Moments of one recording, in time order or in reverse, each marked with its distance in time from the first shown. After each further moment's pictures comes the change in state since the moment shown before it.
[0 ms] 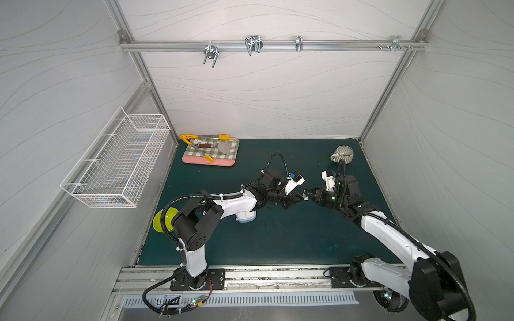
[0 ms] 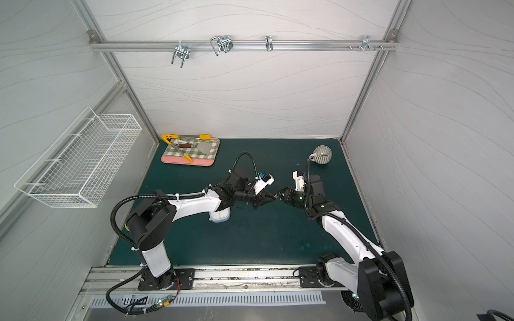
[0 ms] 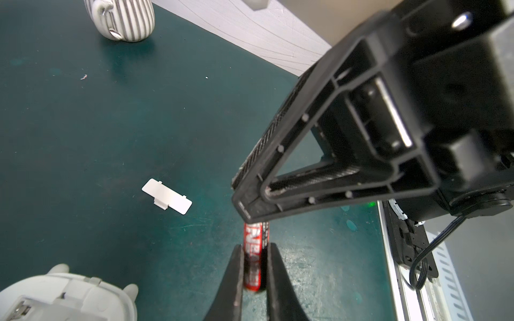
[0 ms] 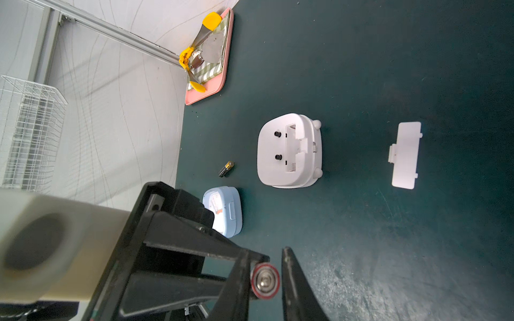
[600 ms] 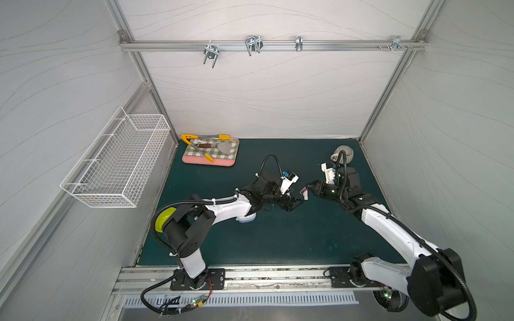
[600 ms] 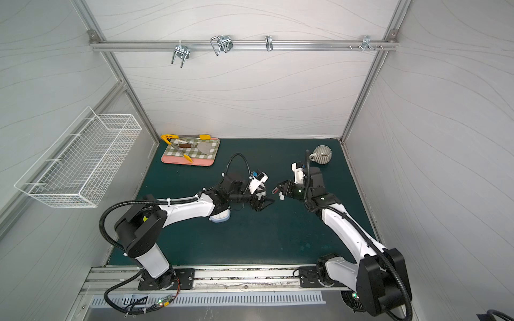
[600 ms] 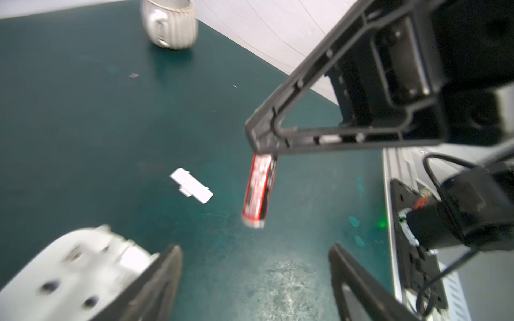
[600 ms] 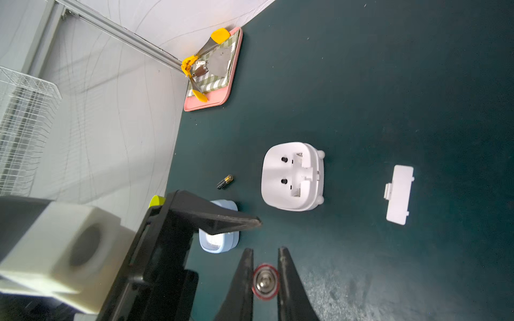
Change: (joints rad) left arm 0.010 -0.135 -0.138 0.091 -0.174 -0.168; right arm 0.010 0.058 0.168 -0.098 0.063 -0.139
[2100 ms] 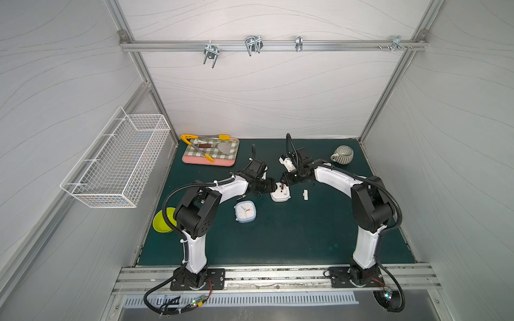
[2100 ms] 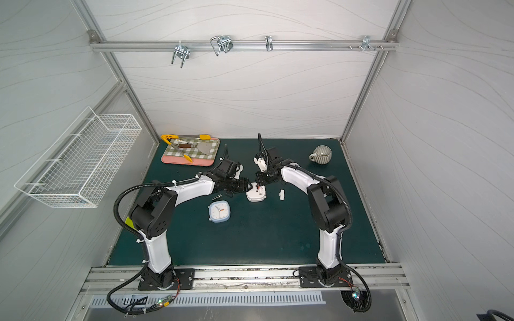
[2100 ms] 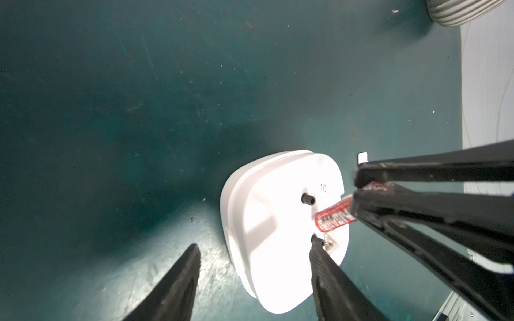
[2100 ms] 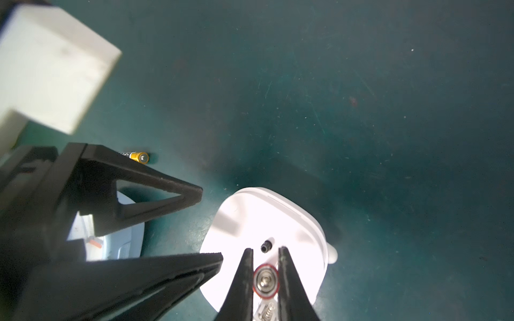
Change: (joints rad) left arm 0.214 0.235 0.279 -0.533 -0.148 -0.406; right arm 0.184 0.754 0.628 -0.278 0.150 -0.489
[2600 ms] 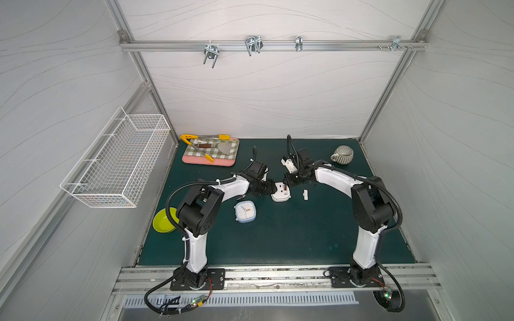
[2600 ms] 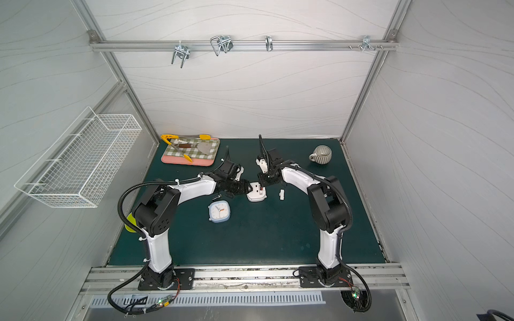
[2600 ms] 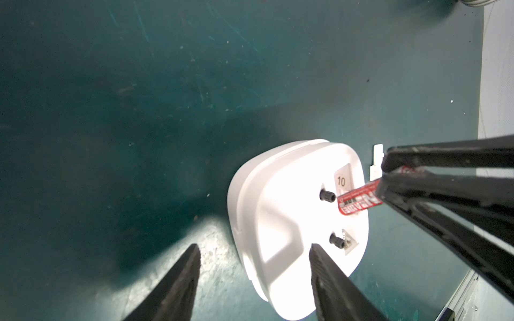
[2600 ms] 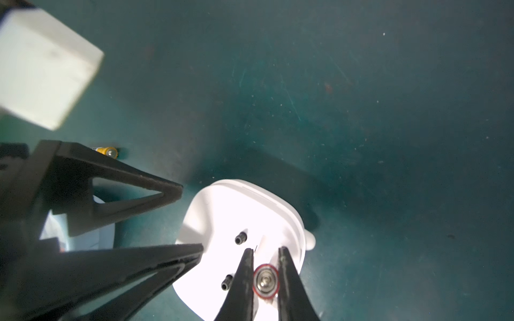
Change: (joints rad) left arm 0.000 0.027 0.011 -0.025 0.013 0.008; right arm 0.000 -0.006 -0.025 -0.011 0.052 -0.013
